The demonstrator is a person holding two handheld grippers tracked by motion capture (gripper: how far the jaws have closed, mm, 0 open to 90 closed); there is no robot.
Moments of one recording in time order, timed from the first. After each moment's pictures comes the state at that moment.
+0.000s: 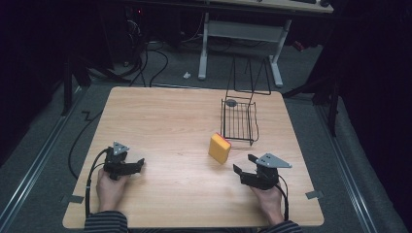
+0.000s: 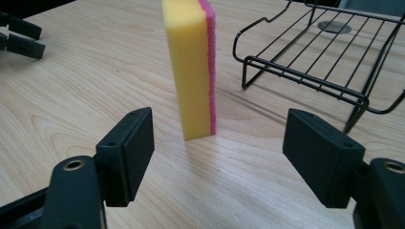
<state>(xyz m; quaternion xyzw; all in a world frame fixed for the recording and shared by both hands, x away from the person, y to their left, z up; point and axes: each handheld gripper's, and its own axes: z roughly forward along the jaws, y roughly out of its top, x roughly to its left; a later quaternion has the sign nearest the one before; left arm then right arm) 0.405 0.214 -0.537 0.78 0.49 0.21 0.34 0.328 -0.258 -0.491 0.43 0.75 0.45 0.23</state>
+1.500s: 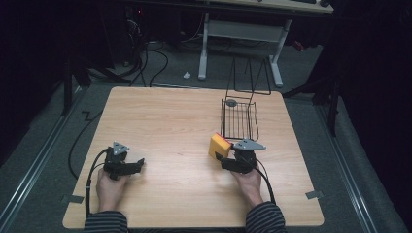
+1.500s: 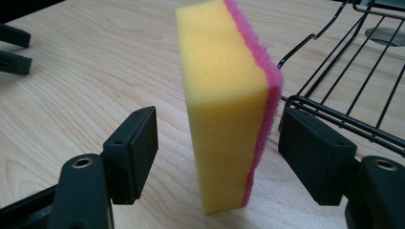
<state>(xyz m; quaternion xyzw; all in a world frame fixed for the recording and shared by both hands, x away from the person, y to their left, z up) 0.405 0.214 -0.538 0.78 0.49 0.21 0.34 0.384 -0.208 -0.497 0.43 0.76 0.44 0.21</state>
